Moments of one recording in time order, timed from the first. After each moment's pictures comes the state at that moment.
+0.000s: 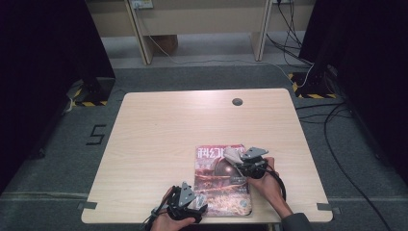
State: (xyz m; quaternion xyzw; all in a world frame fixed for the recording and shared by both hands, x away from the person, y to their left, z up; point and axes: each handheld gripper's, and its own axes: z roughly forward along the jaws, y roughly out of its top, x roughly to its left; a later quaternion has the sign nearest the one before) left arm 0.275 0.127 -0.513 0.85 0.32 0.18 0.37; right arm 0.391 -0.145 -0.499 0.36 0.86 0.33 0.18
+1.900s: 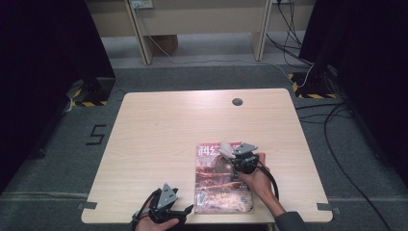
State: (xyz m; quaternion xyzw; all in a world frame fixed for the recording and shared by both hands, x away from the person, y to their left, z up) left arm 0.261 0.174 -0.501 0.83 0.37 0.15 0.40; right arm 0.405 -0.117 -0.500 0.35 0.86 0.32 0.20
